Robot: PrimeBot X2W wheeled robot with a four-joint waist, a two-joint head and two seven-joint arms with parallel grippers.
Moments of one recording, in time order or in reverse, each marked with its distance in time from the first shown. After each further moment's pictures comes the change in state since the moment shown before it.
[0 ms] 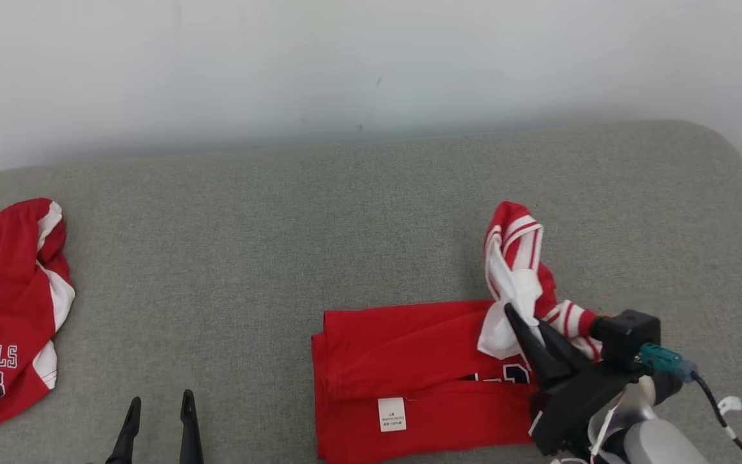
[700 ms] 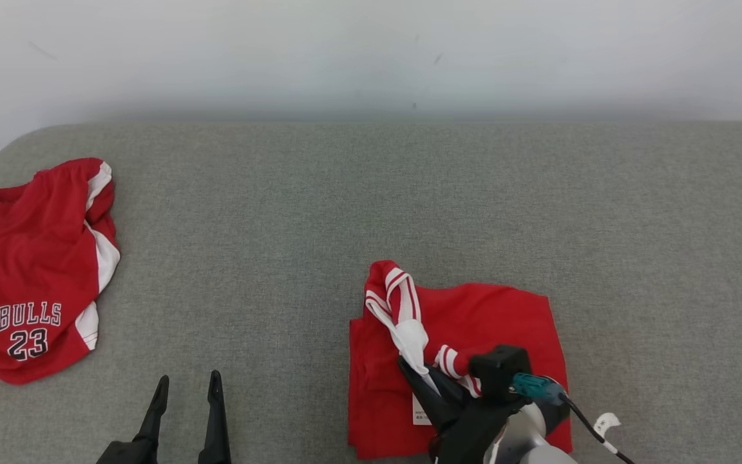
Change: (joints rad) left arm -0.058 0.000 -0.072 0.022 -0.021 0.008 0.000; right arm -0.050 0.189 0.207 0.151 -0.054 0.000 0.007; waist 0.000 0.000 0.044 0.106
